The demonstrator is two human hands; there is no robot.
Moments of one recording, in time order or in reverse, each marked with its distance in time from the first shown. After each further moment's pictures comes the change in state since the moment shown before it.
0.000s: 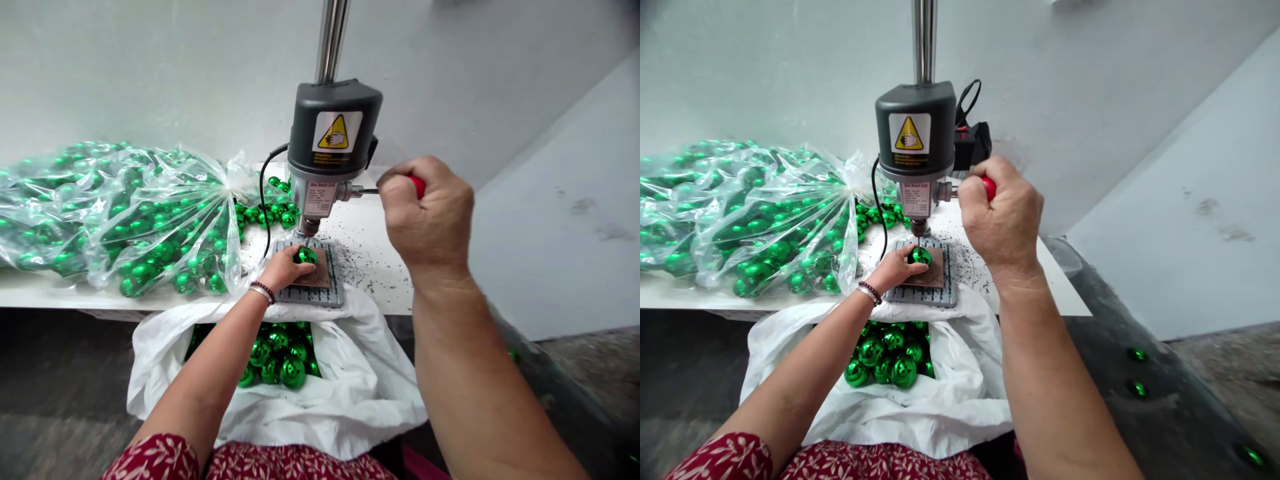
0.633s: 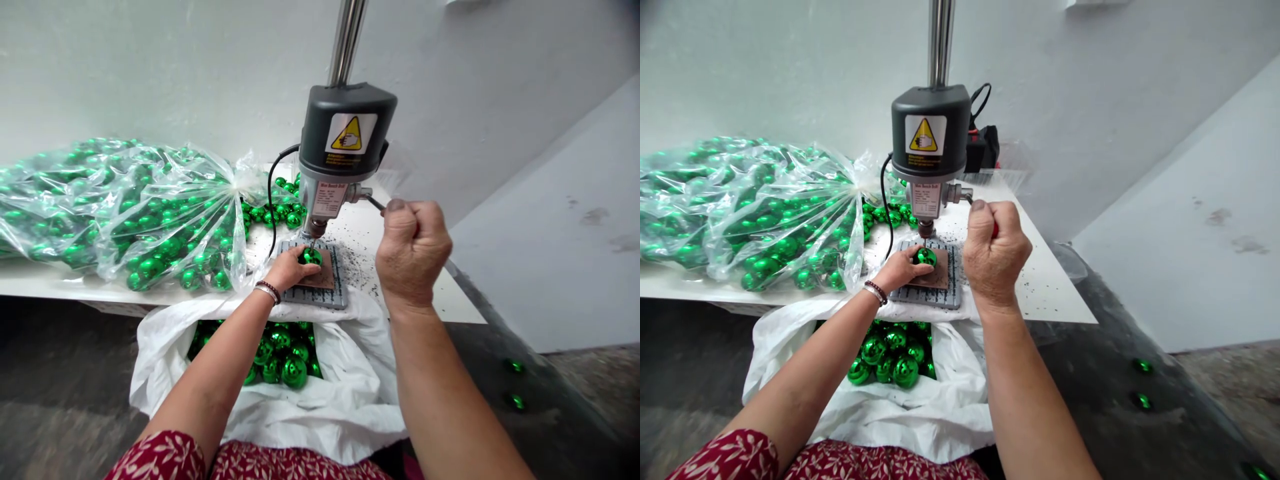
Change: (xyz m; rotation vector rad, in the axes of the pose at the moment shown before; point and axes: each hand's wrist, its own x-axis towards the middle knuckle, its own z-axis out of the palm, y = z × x) left_hand -0.005 0.001 0.001 -0.068 -0.016 -0.047; right_hand -0.042 0.017 0.022 0.014 0.207 0.039
